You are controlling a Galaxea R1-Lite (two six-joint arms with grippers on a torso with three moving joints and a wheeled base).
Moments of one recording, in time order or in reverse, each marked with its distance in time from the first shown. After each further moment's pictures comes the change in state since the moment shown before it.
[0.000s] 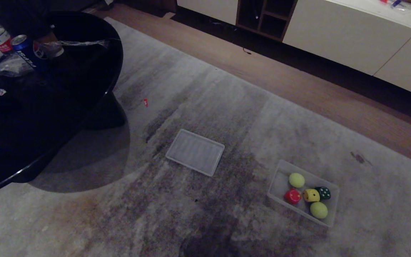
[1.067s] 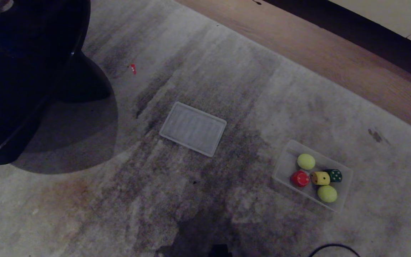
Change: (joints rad) left arm 0.000 0.000 0.000 0.000 0.000 0.000; right arm 0.000 0.001 0.000 0.000 0.000 0.000
